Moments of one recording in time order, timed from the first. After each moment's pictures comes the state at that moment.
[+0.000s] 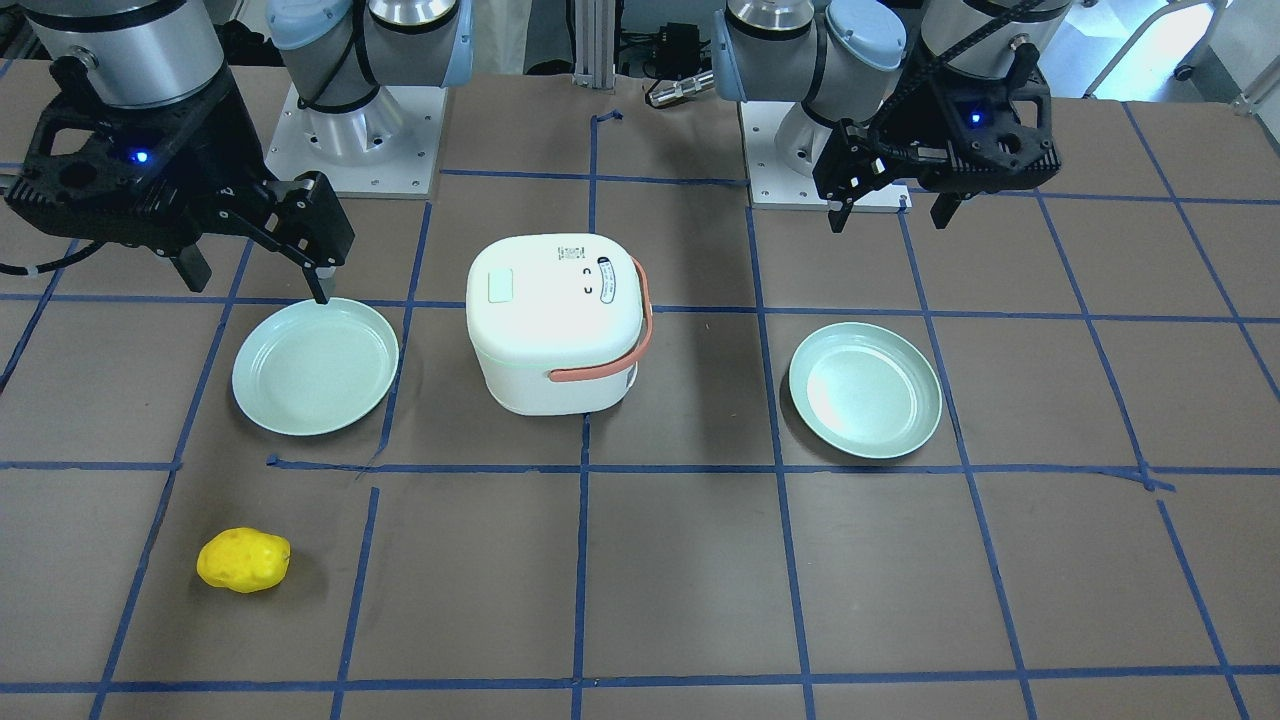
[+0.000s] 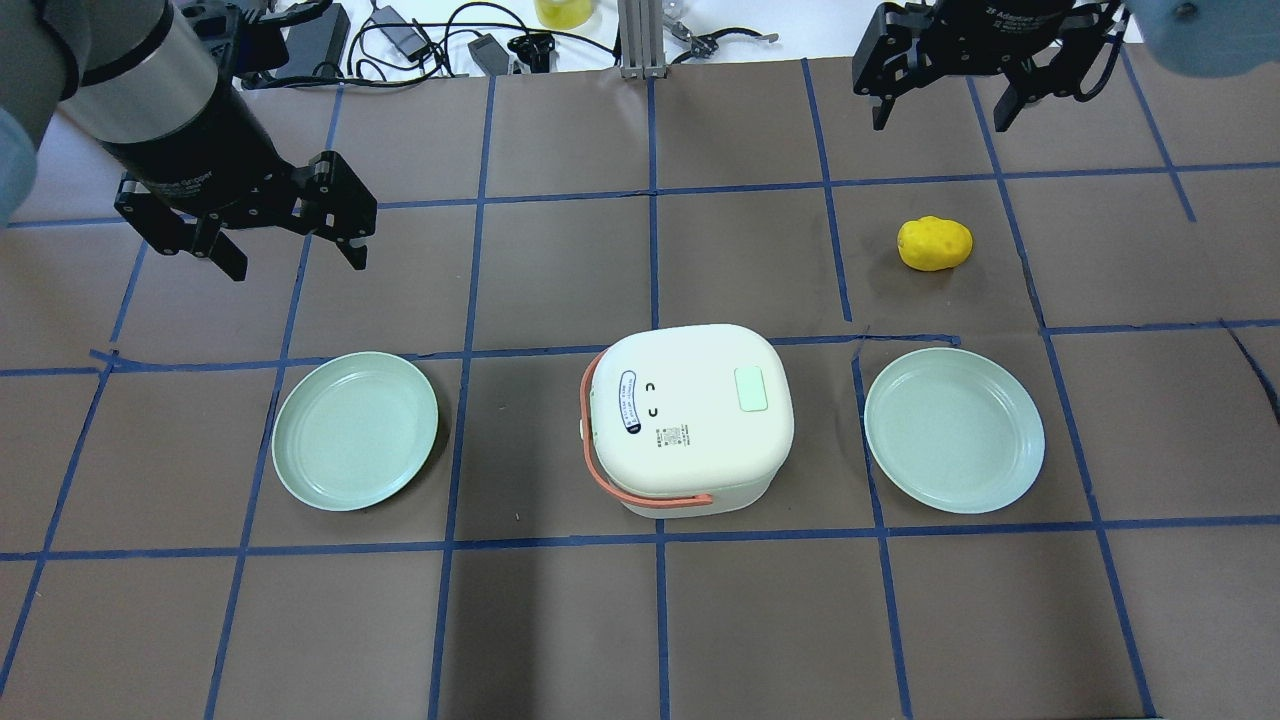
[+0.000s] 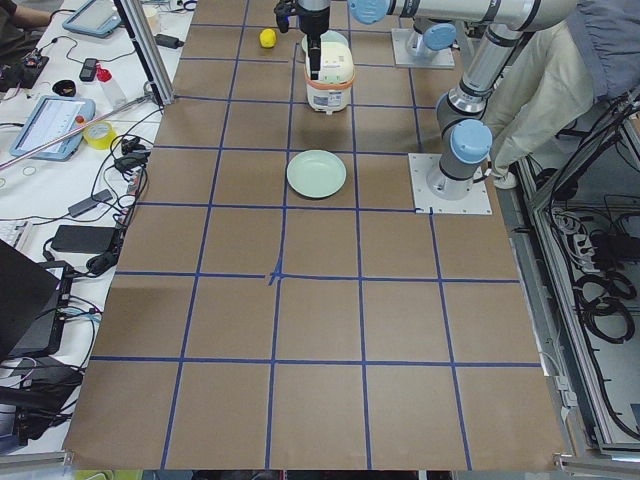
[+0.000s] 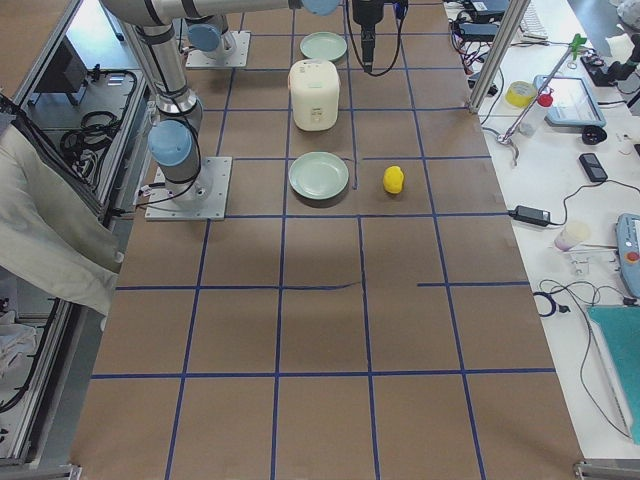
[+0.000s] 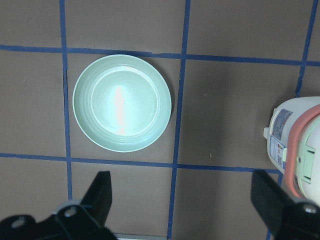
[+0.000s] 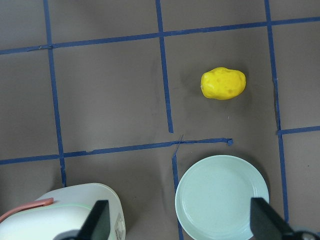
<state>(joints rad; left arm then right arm) -1.55 -1.50 -1.59 -1.62 1.59 -0.05 1.60 -1.49 1.41 -1.62 -1.59 0.12</state>
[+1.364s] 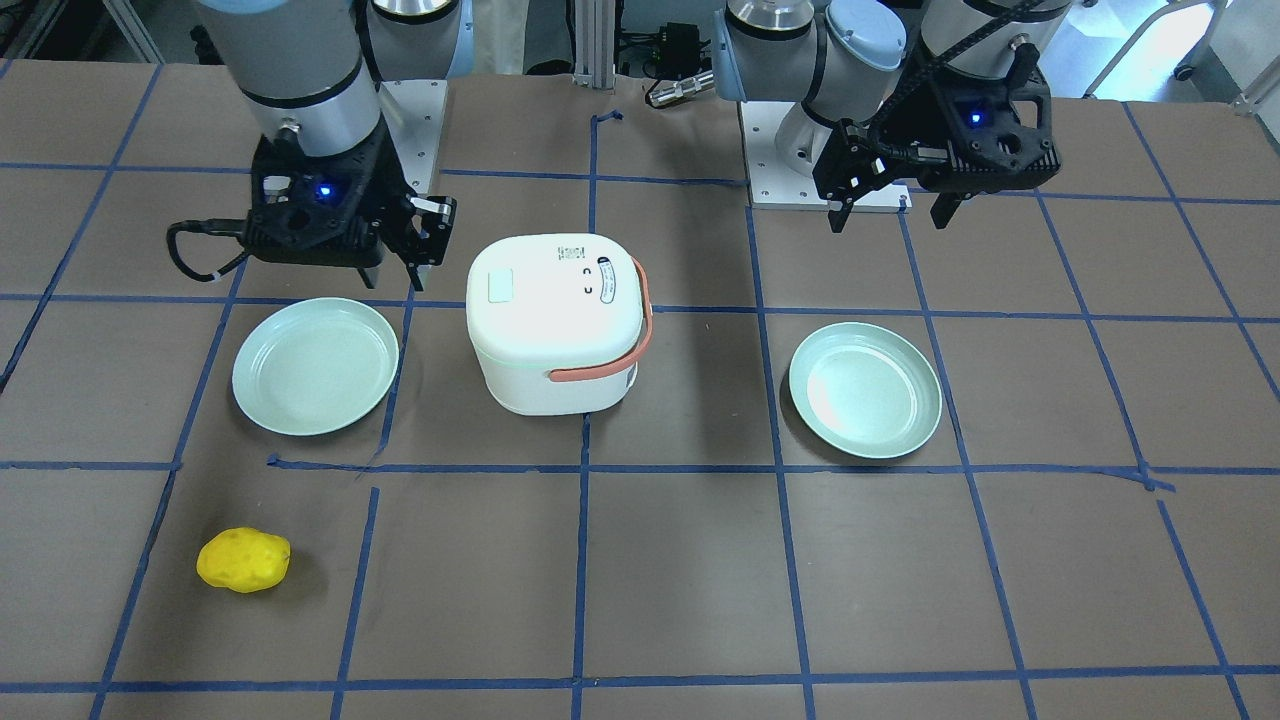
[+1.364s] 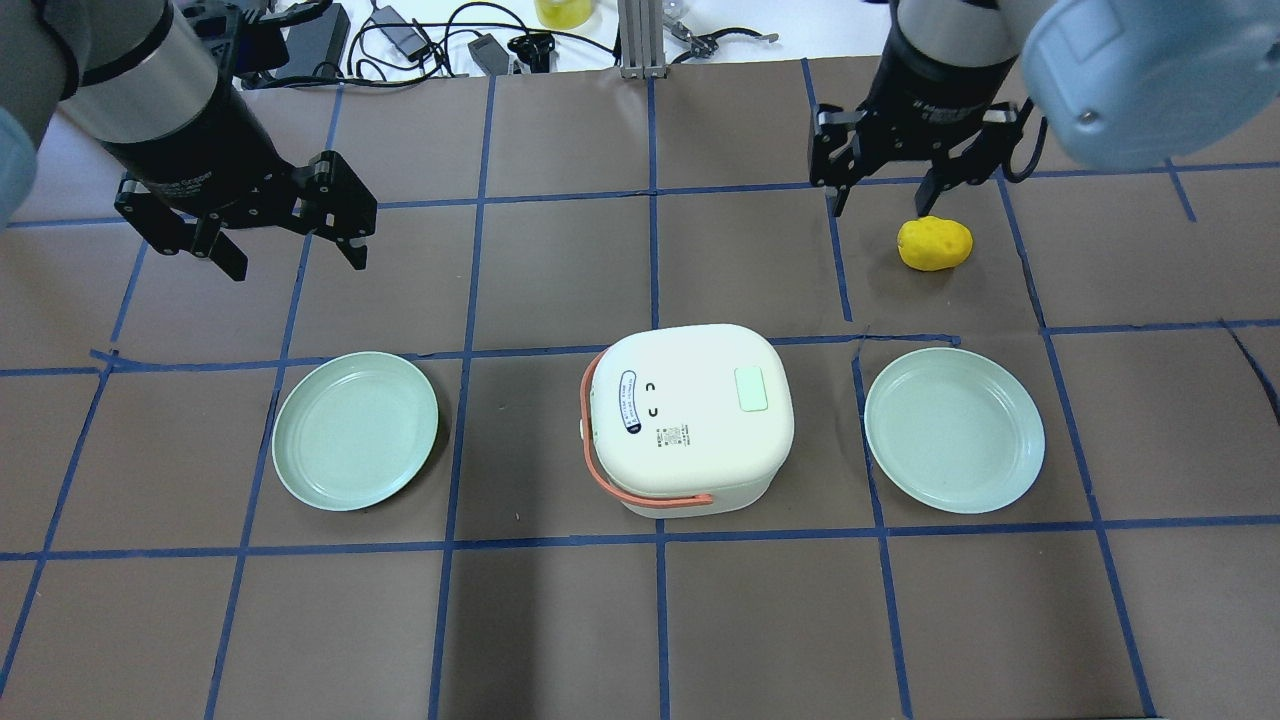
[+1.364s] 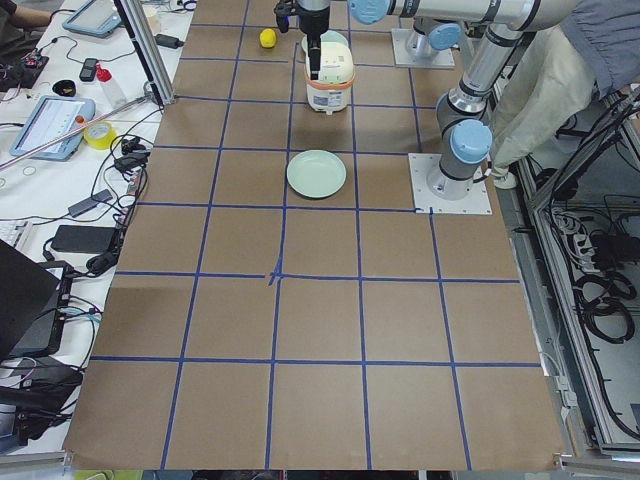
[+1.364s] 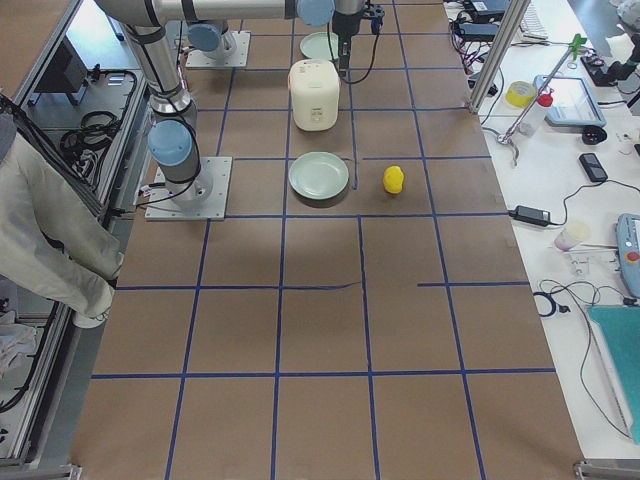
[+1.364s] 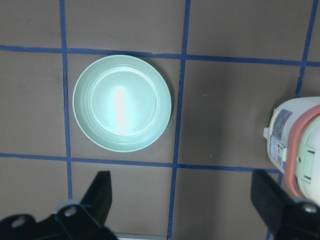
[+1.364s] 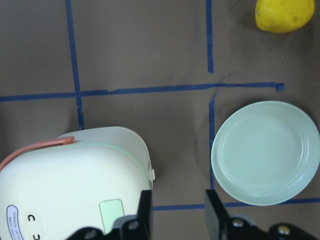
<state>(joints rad) -1.55 -1.50 -1.59 -1.62 1.59 -0.05 1.73 -1.51 1.59 -1.62 -1.56 0.22</state>
